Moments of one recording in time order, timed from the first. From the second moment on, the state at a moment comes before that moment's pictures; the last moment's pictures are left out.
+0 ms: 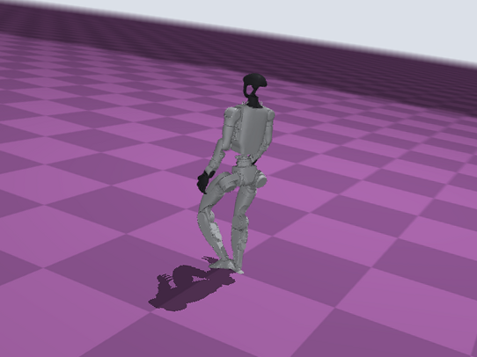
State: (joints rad) left arm 0.06 0.17 -0.23 1.17 -0.24 -0.10 0.00; right arm -0.08 -0.30 0.27 1.03 0.15 -0.09 -0.08; waist 0.07 0.08 -0.22; left_leg -0.71 0.13 0.02 1.39 -0.52 0.11; right_leg -0.38 0.20 -0.09 0.45 -0.34 0.02
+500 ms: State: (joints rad) left arm 0.10 0.14 -0.10 1.20 -0.34 -0.10 0.05; right arm -0.09 -0.19 0.29 1.12 0.11 -0.07 0.01; waist -0.02 -0.17 -0.23; left_leg -0.54 -0.36 0.07 0.59 -0.49 0.21; right_leg -0.43 -0.24 0.00 1.42 -0.15 0.21
